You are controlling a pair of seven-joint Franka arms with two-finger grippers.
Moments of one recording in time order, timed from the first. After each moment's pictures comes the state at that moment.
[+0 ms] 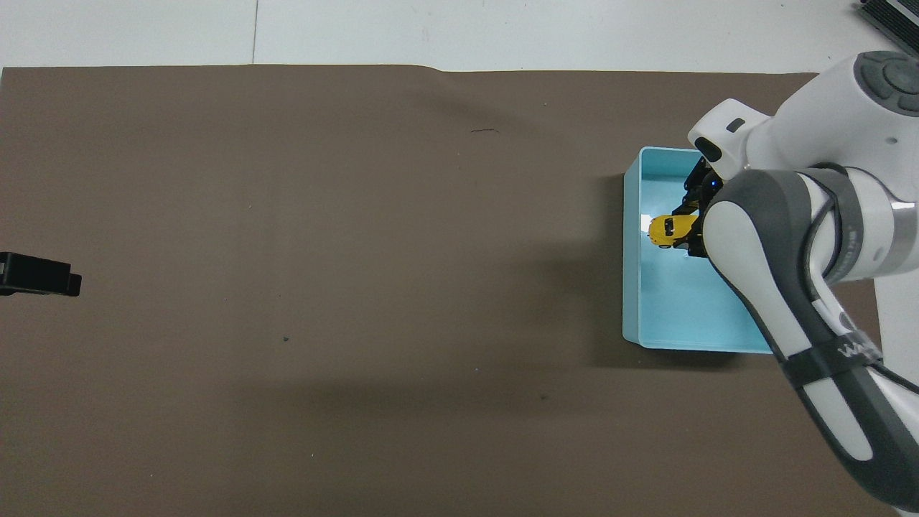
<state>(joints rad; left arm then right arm) 0.02 -0.14 -0.05 -1.64 -0.03 1.48 0.05 0.08 0.24 0.01 -1.68 0.05 1.80 -1.40</state>
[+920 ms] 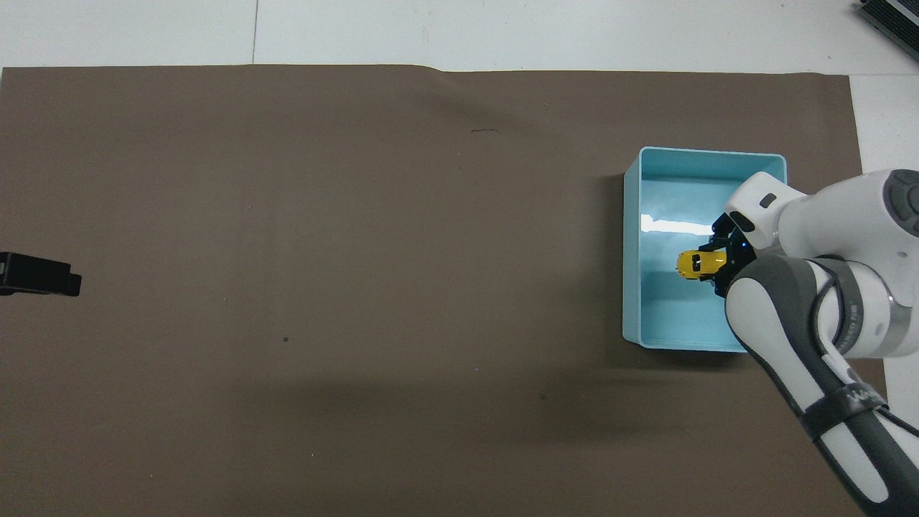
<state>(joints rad) 0.02 -0.14 -0.05 -1.64 -0.03 1.48 0.05 -0.02 0.09 0.00 -2.08 0.05 2.17 -1.55</state>
